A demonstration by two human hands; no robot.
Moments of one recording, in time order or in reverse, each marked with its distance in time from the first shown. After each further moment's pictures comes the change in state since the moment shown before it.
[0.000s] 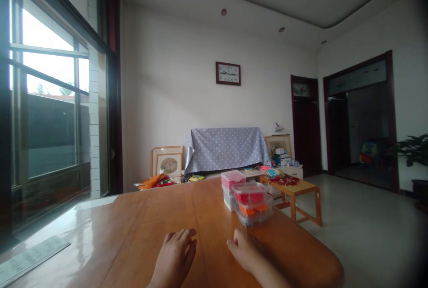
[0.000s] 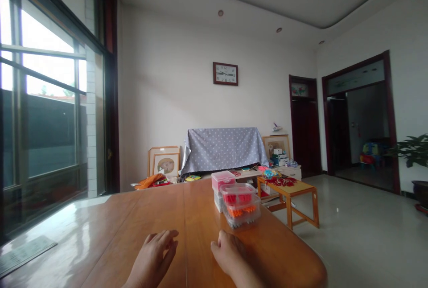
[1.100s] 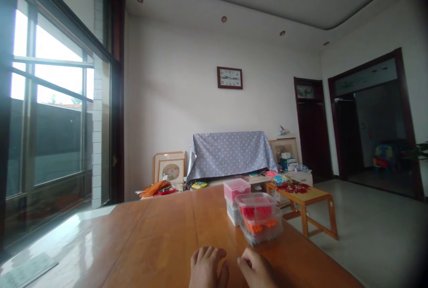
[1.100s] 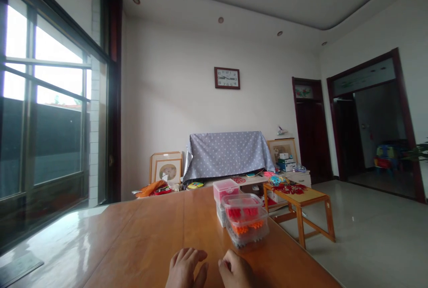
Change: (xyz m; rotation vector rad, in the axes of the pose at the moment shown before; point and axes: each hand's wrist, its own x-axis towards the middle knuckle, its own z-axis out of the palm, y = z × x) left_hand 0.035 0.054 0.090 -0.086 0.060 -0.096; right_hand 0.008 0.020 0.004 0.496 0.015 -0.029
